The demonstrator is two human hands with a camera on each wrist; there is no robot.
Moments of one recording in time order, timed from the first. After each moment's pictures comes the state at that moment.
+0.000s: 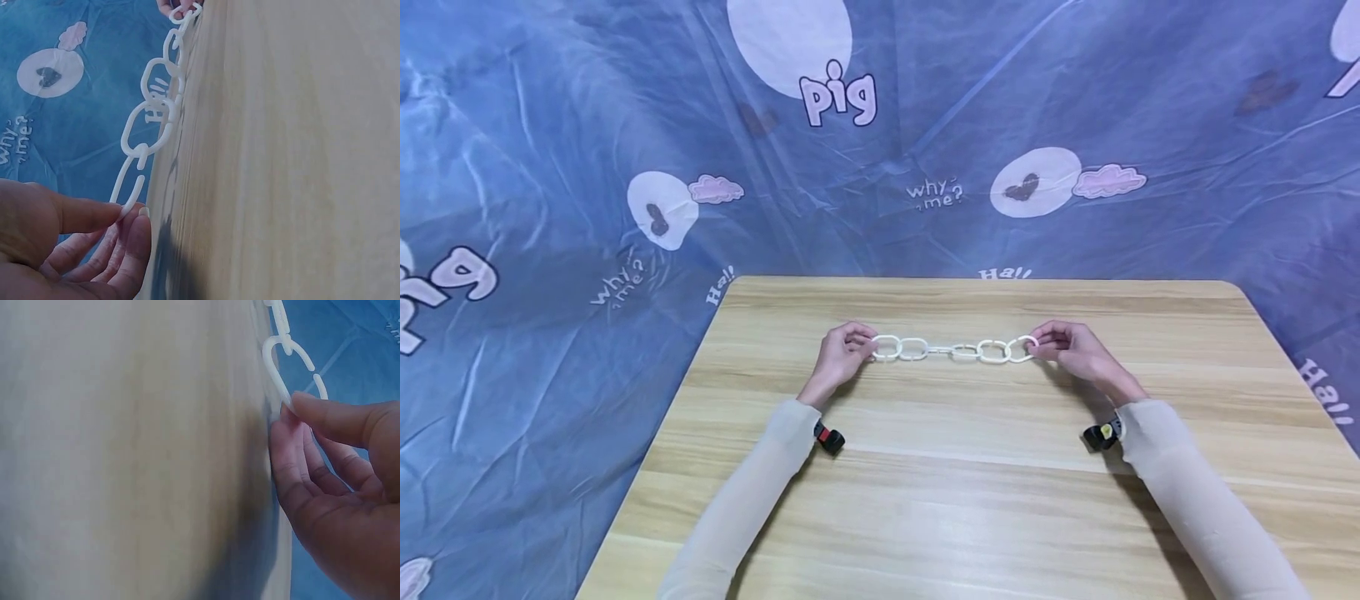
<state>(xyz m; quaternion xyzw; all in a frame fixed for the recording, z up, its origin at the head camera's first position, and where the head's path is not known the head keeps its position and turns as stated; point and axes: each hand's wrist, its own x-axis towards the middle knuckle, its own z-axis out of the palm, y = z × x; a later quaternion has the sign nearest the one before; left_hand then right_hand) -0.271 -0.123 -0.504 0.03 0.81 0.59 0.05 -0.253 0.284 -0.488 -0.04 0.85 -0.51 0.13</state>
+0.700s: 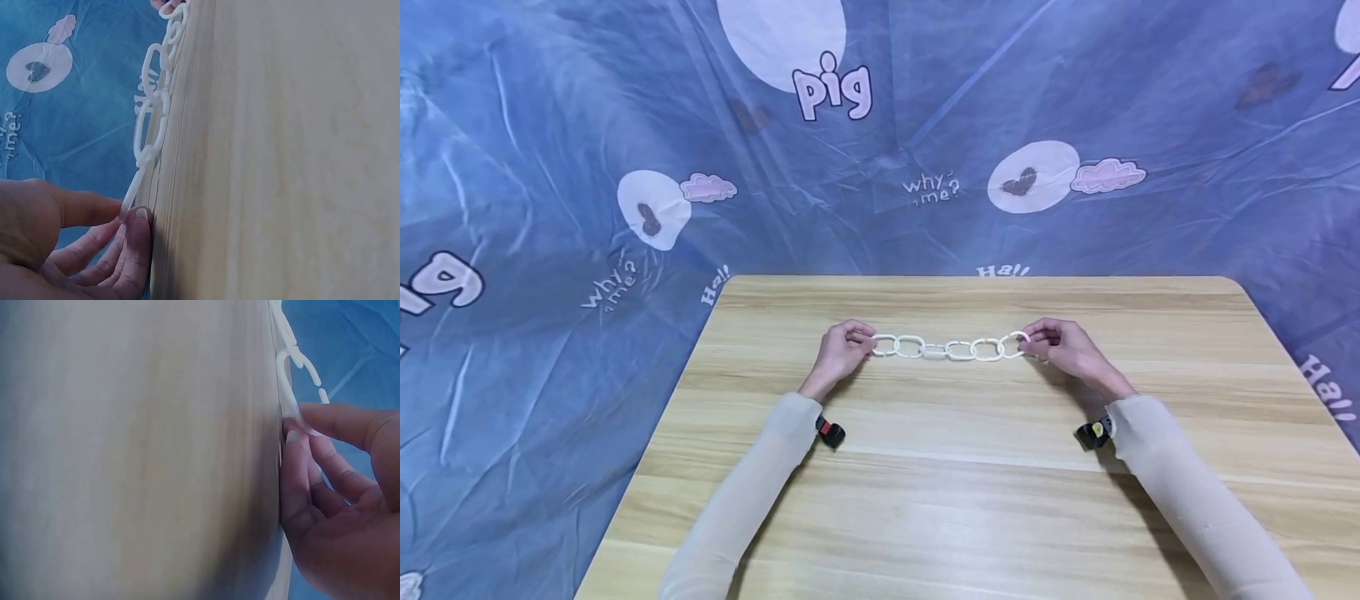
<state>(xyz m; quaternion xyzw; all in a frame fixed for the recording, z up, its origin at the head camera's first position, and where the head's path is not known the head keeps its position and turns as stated) -0.281 -0.124 -0.510 0.02 0.83 0.55 0.06 -0.252 0.270 -0.495 -0.02 0.87 -0.47 0.12</state>
